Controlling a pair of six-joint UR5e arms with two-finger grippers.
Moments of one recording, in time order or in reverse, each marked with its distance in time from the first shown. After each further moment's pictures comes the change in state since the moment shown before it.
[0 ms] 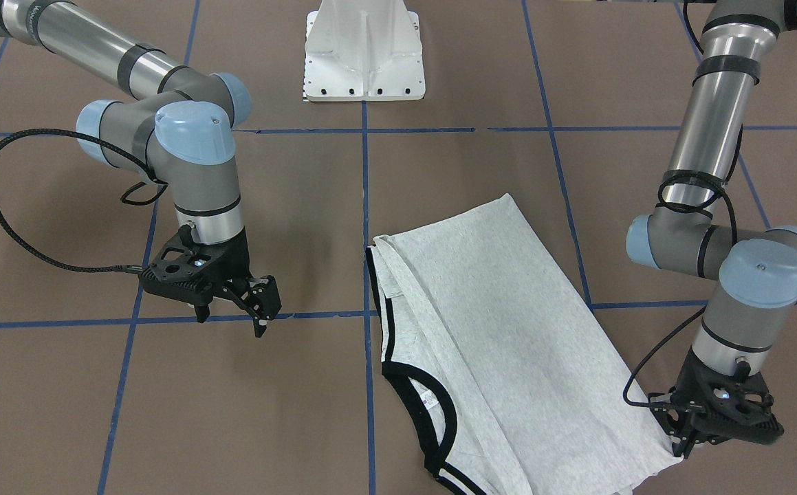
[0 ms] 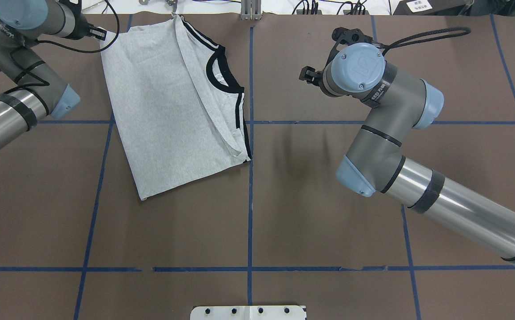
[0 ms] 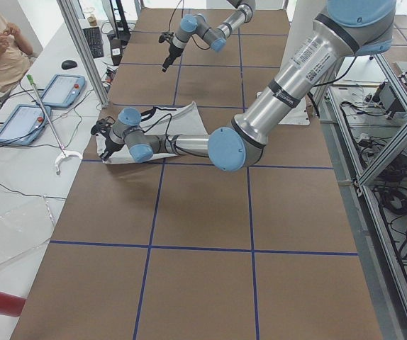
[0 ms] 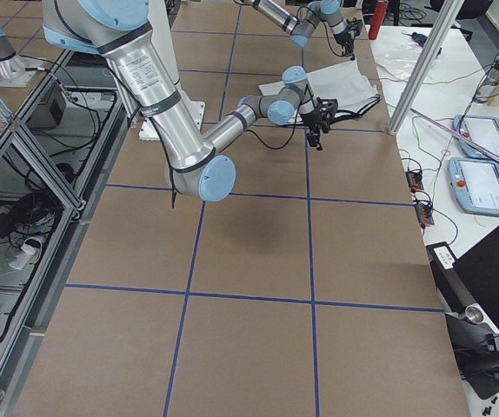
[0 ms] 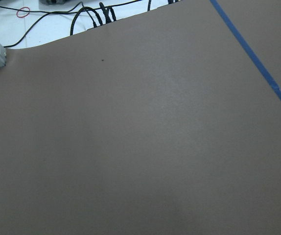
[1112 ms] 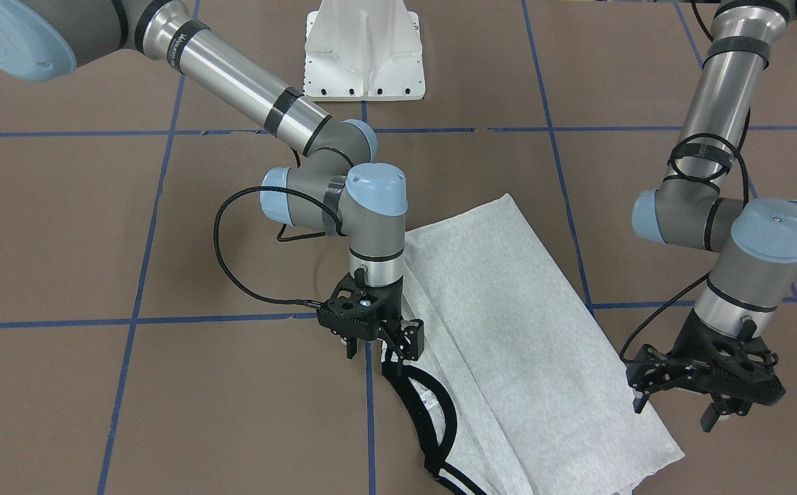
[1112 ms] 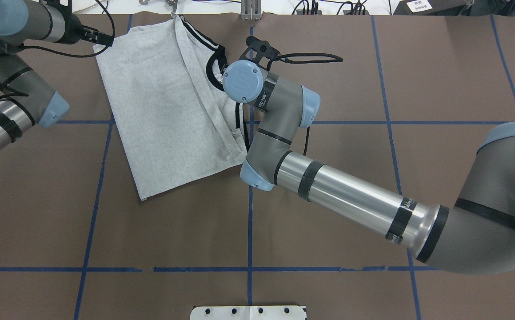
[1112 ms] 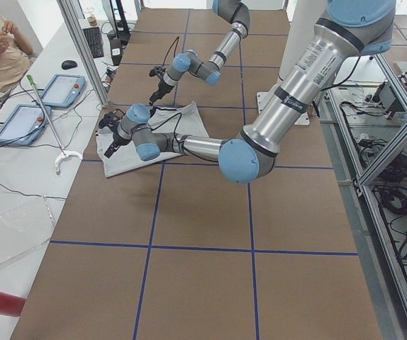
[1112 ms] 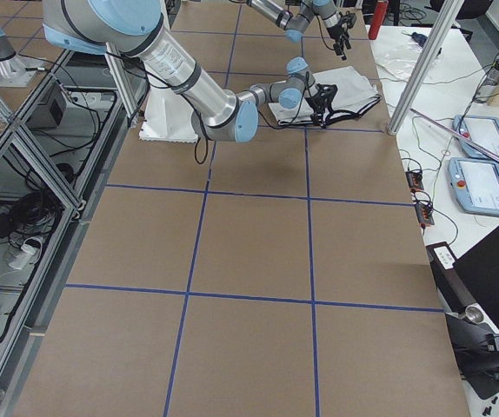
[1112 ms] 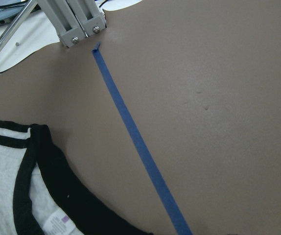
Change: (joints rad) left arm 0.002 0.097 -0.181 -0.005 -0.061 -0.043; right arm -0.140 0.459 -0.686 0.280 -0.188 0.243
